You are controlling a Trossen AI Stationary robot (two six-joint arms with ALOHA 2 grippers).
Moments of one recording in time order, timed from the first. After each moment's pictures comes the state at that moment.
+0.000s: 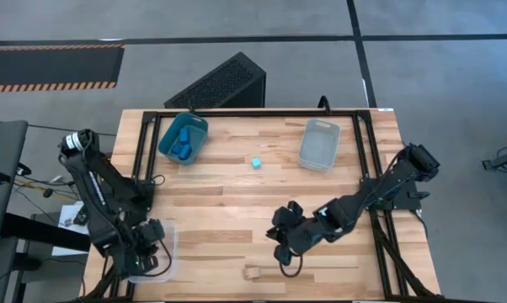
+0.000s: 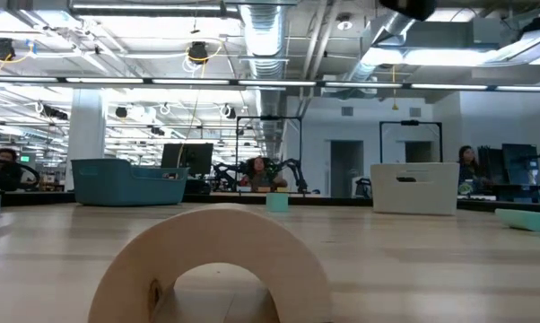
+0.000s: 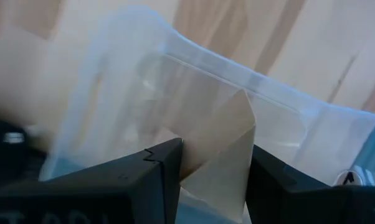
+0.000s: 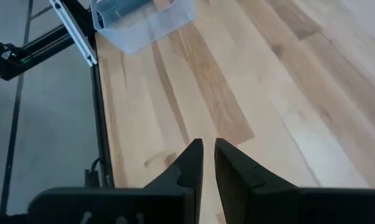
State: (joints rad) left arm -1.14 1.30 0.89 -1.05 -0.20 -1.58; right arm 0.54 1.66 1.33 -0.44 0.39 0.85
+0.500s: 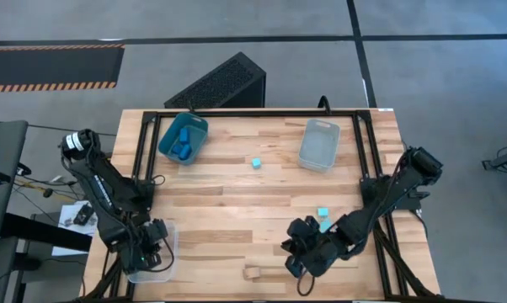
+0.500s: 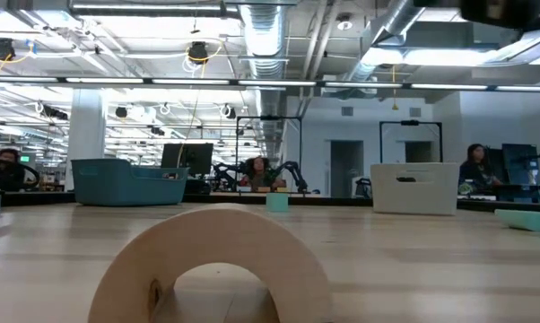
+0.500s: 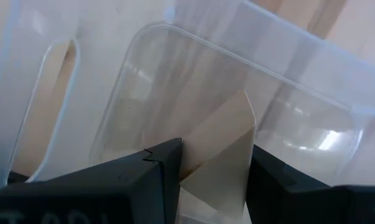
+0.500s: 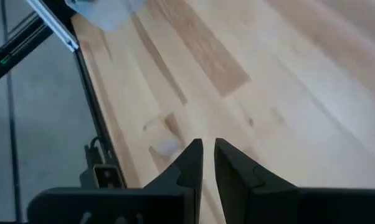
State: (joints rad) left arm -1.15 1.30 0.67 -0.81 -0.16 -1.59; right arm 0.68 1.66 1.26 -0.51 0.48 1.18
